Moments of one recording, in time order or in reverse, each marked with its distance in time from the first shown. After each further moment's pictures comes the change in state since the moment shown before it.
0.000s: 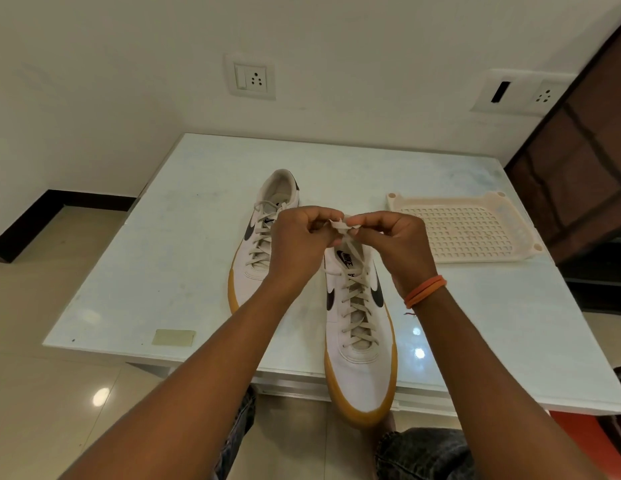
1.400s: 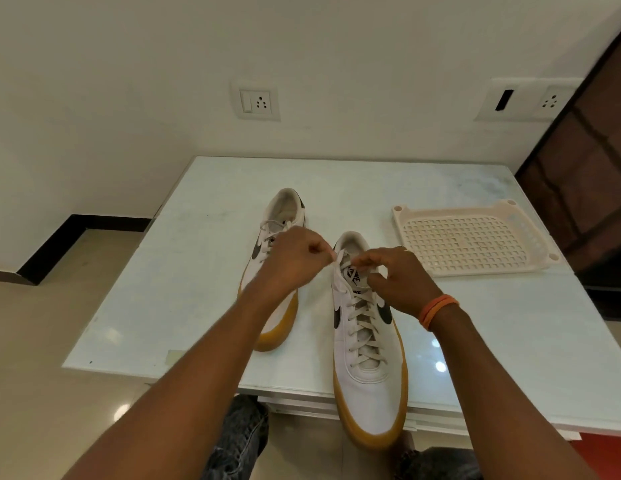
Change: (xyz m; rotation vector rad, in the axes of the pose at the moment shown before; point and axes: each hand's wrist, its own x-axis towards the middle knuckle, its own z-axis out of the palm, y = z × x) left_hand 0.023 -0.003 -0.019 0.598 -0.272 -0.030; right_hand 0.006 0.042 -0.012 -0.563 -0.301 -0.109
